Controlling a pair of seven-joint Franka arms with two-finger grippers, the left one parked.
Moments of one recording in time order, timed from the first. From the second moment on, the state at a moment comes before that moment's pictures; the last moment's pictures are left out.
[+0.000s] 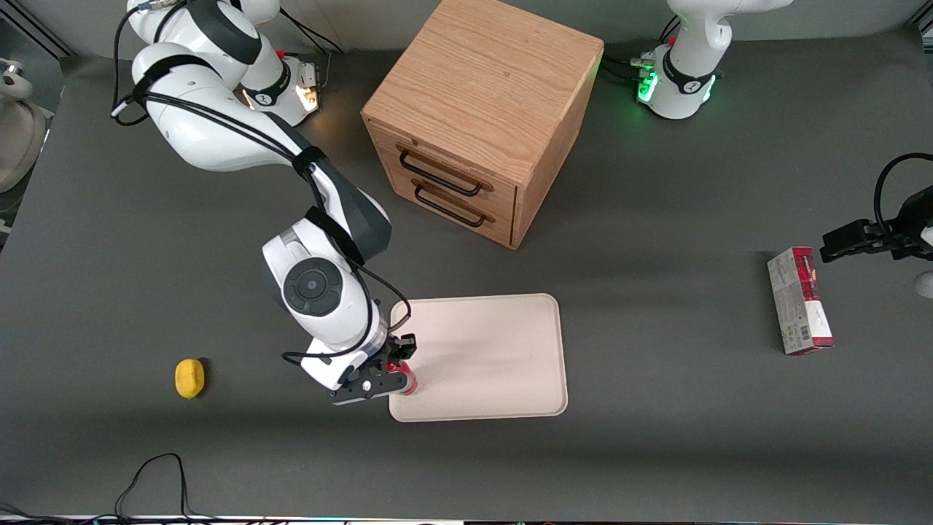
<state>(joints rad) 0.19 0.97 0.54 -0.94 -0.50 1.91 0.47</state>
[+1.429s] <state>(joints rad) 0.12 0.21 0.22 -1.62 -0.02 1.83 0.42</state>
